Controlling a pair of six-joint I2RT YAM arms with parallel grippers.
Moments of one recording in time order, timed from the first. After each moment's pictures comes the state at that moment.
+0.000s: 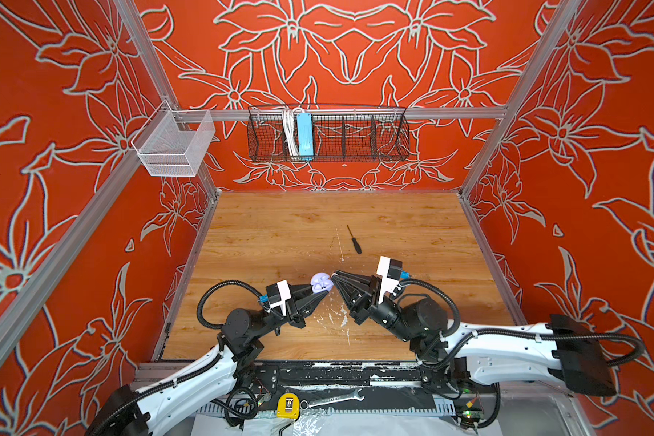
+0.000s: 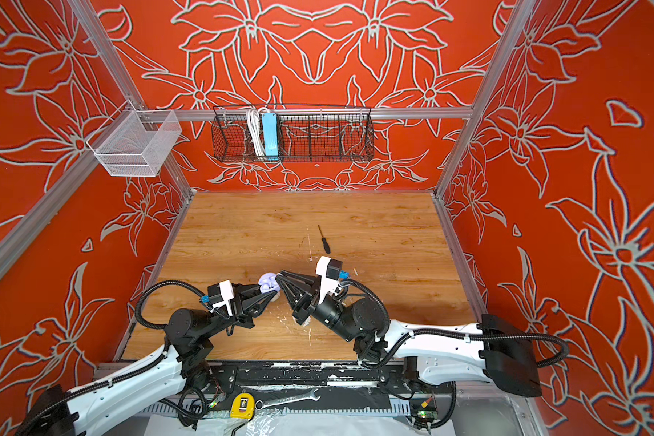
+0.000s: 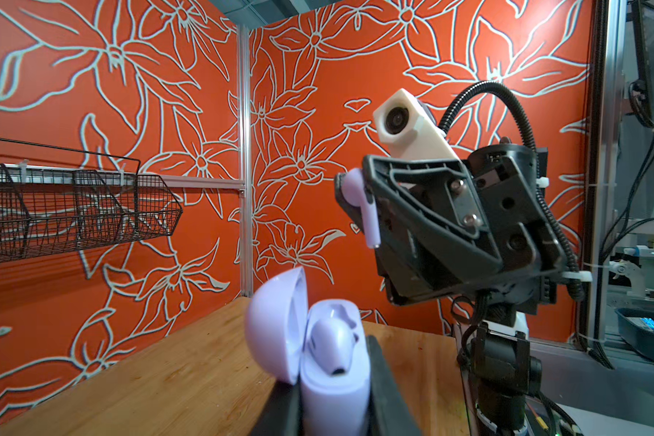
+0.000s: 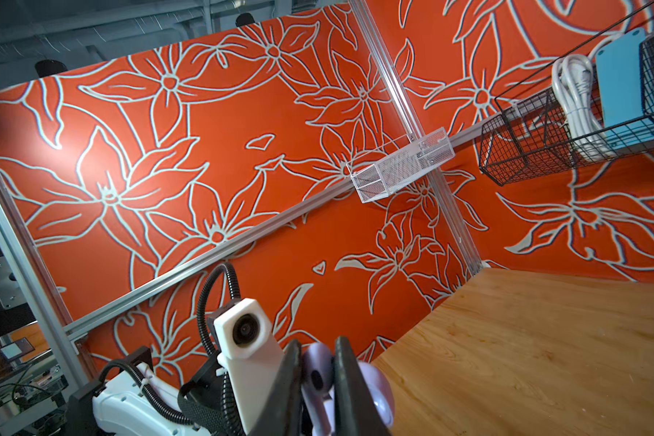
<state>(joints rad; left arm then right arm) -0.70 0.66 0.12 0.98 0.40 -0.16 1.28 1.13 0.56 1.00 0.20 0.43</state>
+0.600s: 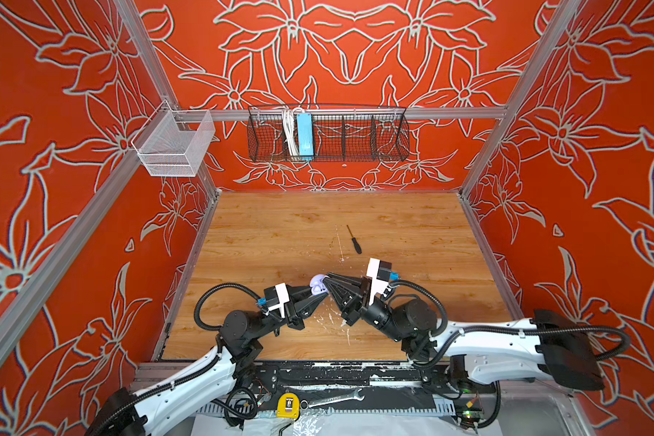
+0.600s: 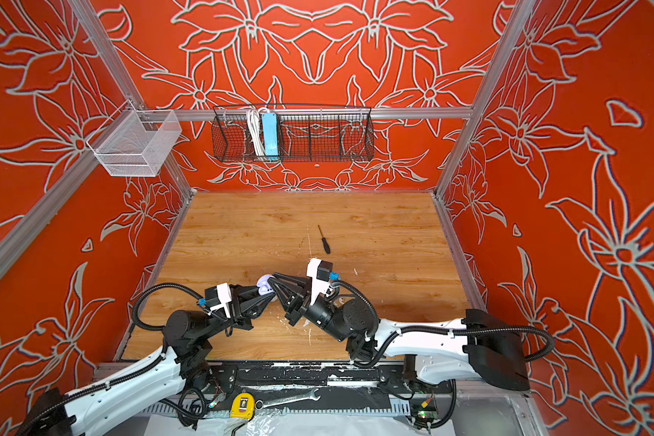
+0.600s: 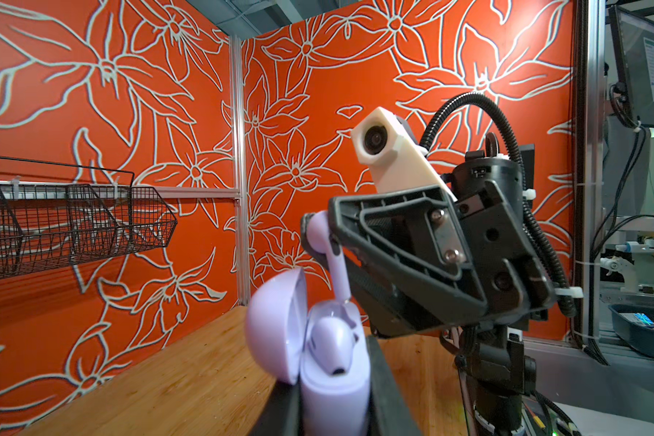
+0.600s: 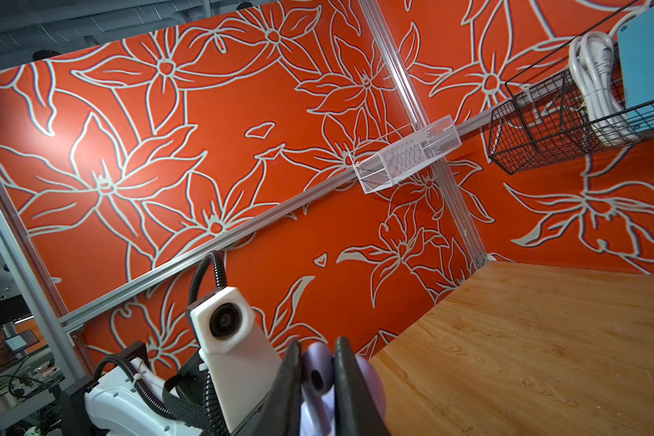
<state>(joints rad) -0.70 0.62 0.12 0.97 0.41 -0.15 1.29 1.23 0.58 1.06 0.21 0.43</state>
